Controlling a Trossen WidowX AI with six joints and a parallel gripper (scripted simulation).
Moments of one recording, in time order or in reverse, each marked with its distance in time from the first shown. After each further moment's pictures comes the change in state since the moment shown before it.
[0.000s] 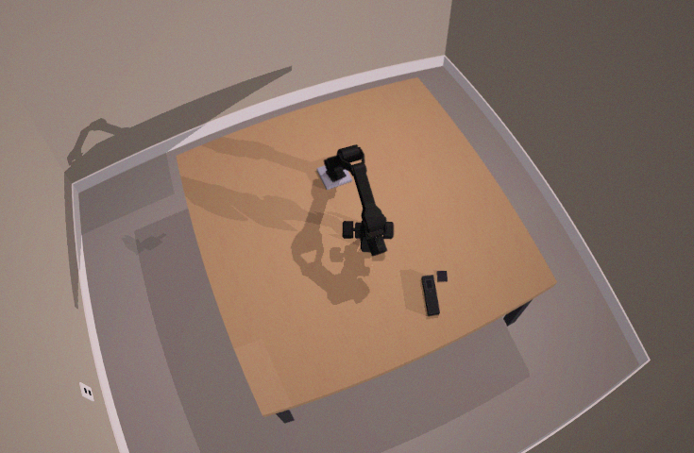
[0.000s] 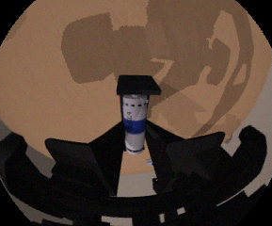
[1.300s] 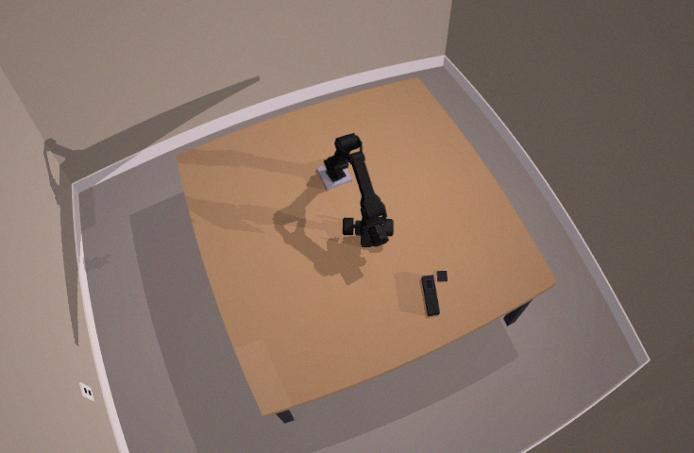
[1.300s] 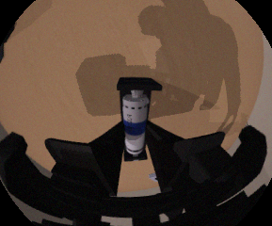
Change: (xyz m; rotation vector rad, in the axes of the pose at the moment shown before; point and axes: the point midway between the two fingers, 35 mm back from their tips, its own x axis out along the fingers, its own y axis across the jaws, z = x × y) arm 0.009 0.001 -0.003 0.010 -0.192 -0.001
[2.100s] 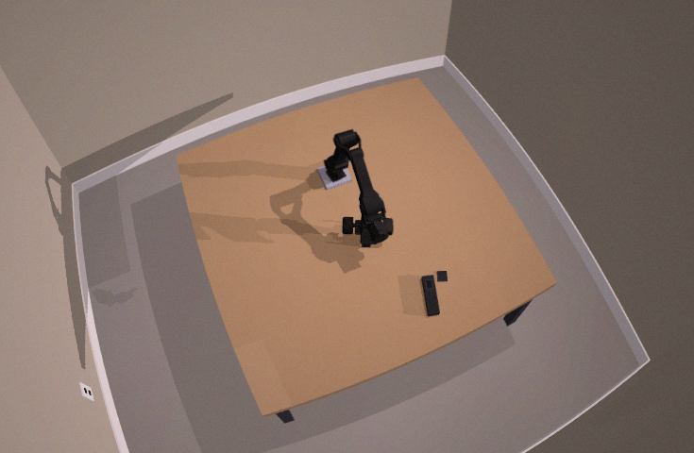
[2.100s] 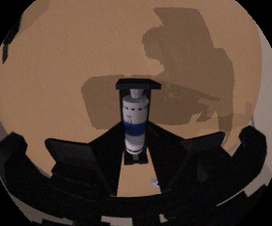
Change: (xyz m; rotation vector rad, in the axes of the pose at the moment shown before) arm 0.003 0.000 -0.001 0.009 -0.068 0.012
